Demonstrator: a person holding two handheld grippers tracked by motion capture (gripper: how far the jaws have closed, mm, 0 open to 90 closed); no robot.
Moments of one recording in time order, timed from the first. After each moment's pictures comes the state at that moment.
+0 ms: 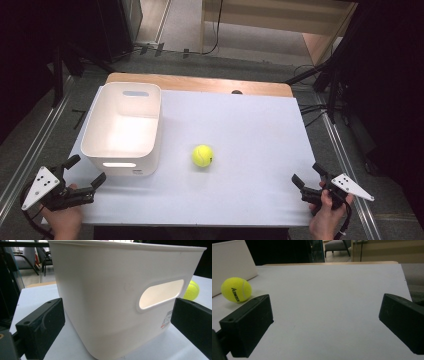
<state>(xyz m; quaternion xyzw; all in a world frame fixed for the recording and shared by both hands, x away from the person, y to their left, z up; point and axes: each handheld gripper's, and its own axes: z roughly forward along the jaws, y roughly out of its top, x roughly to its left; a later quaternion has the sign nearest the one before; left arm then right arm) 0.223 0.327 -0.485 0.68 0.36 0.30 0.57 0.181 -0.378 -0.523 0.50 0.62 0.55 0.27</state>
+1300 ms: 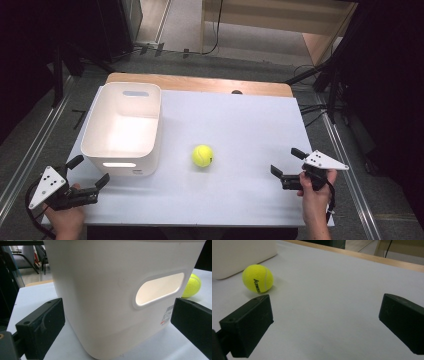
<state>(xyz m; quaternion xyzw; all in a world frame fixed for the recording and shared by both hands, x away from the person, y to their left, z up) 0.224 0.321 -0.487 0.69 0.35 0.30 0.55 0.226 -0.320 -0.470 0.43 0.73 0.48 0.23</state>
